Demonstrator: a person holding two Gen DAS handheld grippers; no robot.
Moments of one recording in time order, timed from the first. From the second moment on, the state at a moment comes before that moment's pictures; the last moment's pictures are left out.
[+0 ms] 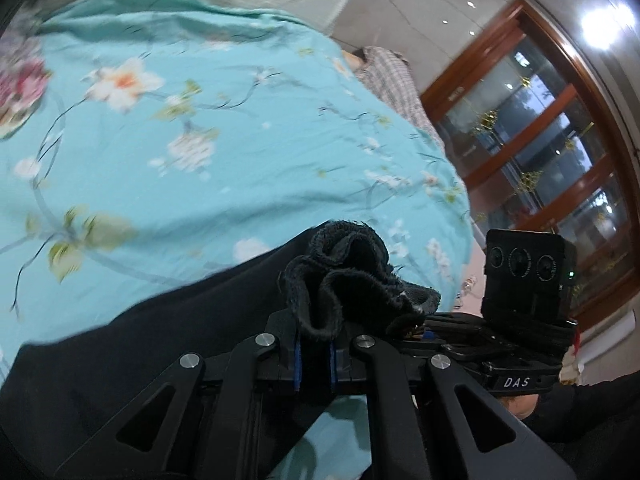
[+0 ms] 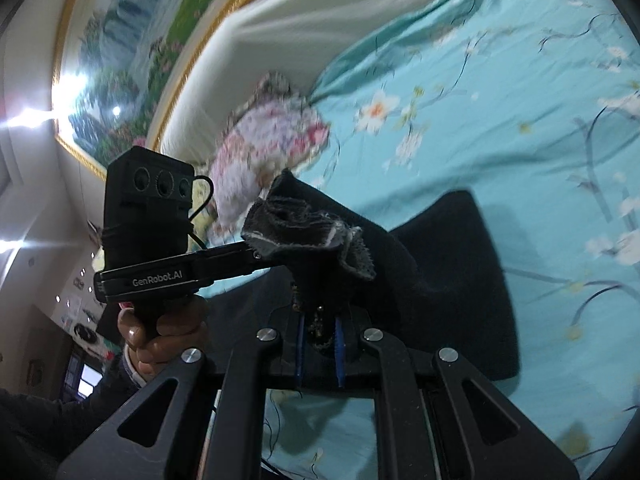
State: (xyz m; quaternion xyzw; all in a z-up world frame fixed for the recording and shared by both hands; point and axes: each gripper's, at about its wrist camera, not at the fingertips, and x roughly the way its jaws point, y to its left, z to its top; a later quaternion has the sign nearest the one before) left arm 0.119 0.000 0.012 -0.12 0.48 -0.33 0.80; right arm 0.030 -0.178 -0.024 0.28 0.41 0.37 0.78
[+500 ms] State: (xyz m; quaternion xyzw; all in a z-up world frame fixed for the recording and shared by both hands) left arm 0.104 0.037 -0.031 -0.16 0.49 -0.29 0.81; right arm 0.033 -0.133 -0.045 0.21 0.45 0.37 0.79
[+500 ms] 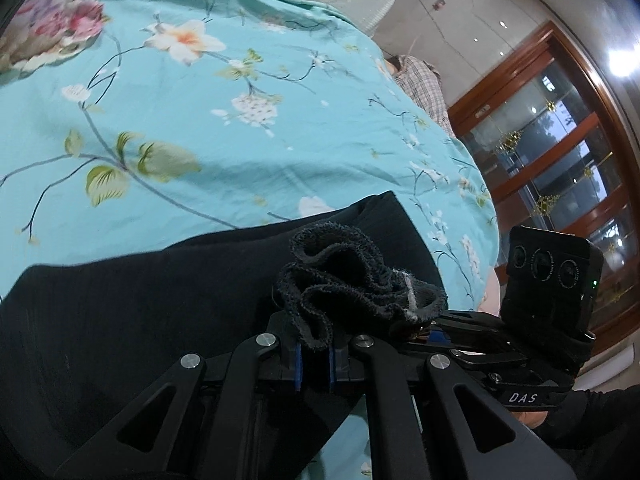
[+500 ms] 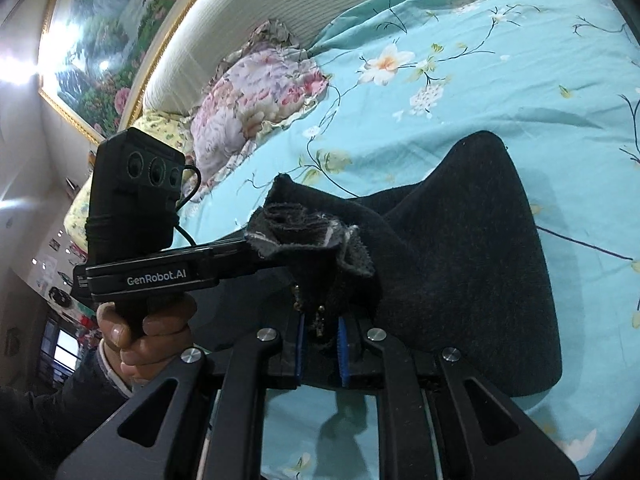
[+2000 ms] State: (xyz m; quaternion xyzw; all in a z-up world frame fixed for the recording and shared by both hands) left arm -0.089 0.217 -0.021 -0.38 0.38 0.04 0.84; right arm 0.034 -0.028 0.009 0.11 0.44 0.49 0.75
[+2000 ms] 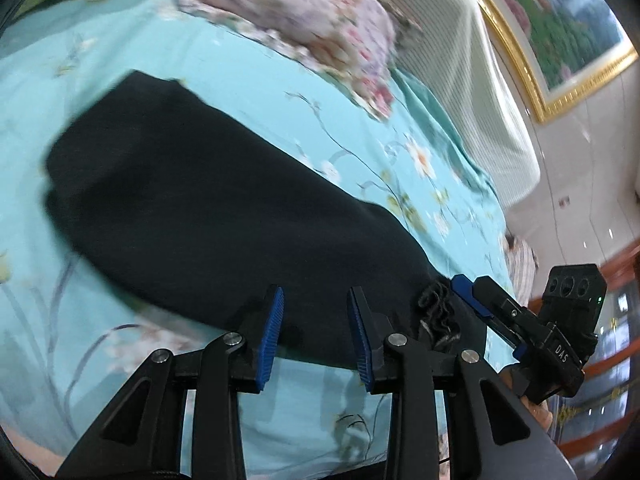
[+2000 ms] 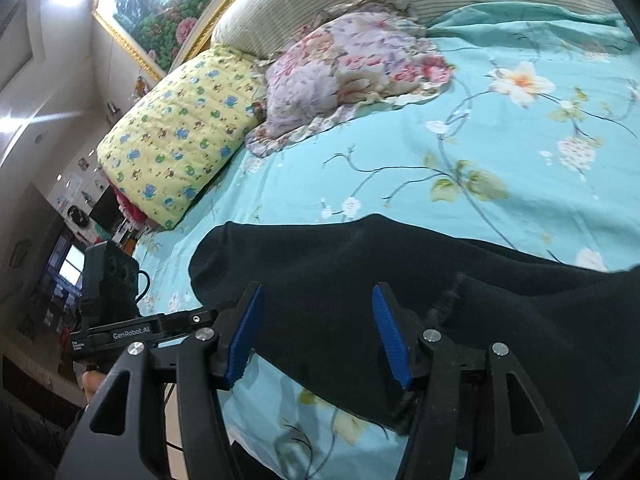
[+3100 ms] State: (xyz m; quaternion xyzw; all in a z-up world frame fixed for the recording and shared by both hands) left arm -0.157 0.299 -0.057 -0.51 0.35 0.16 0.77; right arm 0.051 0.119 0.020 0.00 0.44 0.58 0.68
